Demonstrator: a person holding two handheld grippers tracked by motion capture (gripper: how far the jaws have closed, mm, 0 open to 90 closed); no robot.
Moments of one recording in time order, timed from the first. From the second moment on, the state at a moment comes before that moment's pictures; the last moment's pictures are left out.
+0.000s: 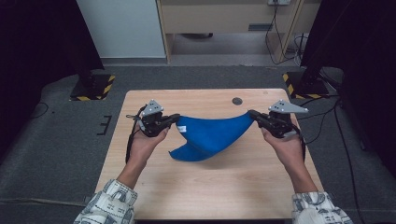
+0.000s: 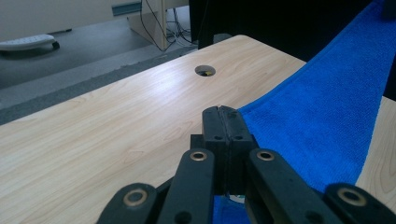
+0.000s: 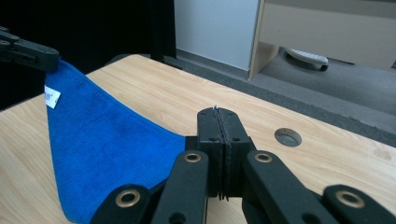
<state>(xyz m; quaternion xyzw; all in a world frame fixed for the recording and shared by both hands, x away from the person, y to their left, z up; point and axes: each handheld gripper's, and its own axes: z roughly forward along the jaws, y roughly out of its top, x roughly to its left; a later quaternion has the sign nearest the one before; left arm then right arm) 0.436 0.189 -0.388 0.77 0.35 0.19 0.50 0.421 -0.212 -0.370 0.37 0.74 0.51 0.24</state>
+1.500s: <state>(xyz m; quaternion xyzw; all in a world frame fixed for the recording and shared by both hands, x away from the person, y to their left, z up) 0.518 0.168 -0.377 0.76 0.40 0.22 0.46 0.508 -0.231 -0.386 0.44 0.74 0.46 0.22</state>
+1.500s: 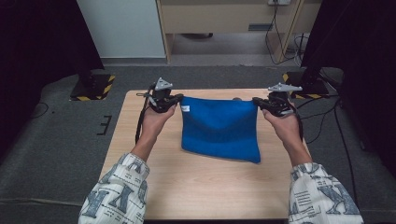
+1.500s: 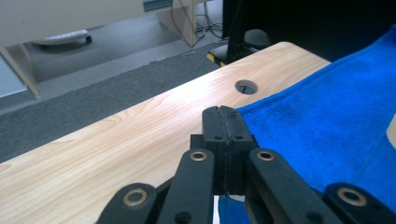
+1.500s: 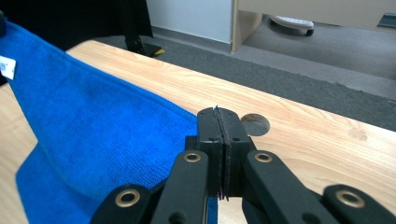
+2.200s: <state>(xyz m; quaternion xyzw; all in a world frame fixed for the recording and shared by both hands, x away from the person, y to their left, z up) 0.574 0.150 -0.408 0.77 0.42 0.22 0.42 0.571 -0.225 -0.419 0.48 0.74 0.43 0.21</state>
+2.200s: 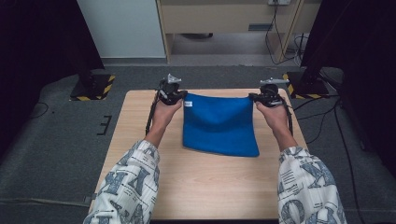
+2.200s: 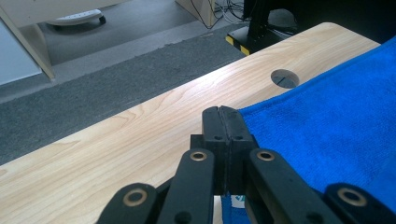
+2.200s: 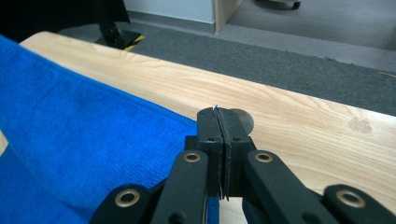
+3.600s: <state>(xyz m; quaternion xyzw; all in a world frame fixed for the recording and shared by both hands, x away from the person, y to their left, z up) 0.424 0.180 -0.471 0.79 0.39 0.19 0.43 0.447 -0.221 -0.476 0.43 0.78 0.41 0.20</state>
